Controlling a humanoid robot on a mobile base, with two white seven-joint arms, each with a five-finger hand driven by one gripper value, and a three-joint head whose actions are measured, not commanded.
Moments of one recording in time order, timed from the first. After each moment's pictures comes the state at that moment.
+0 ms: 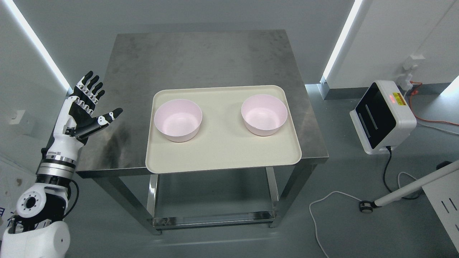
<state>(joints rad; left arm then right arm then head) -0.24 0.17 0.26 -1.57 0.30 -0.04 -0.32 0.00 0.00 0.00 0.00 0.03 0.03 0.01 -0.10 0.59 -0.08</state>
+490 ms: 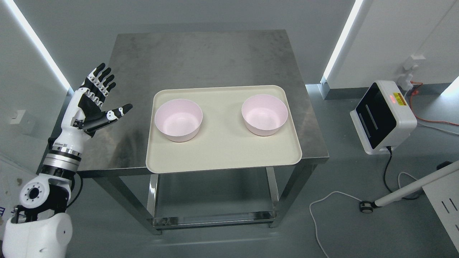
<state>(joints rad) -0.32 0.20 0.19 -1.57 0.29 -0.05 -0.39 0.00 0.00 0.00 0.00 0.01 0.03 0.01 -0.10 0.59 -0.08</state>
